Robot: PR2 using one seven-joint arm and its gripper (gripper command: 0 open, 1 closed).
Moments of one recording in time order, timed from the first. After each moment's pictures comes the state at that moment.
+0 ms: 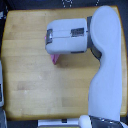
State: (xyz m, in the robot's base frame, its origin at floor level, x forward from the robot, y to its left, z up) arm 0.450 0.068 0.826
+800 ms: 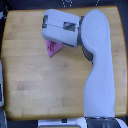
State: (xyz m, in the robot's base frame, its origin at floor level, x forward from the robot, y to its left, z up) arm 0.523 0.100 0.780
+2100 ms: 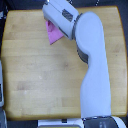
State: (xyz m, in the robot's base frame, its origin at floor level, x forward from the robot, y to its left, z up) arm 0.616 0.089 0.763
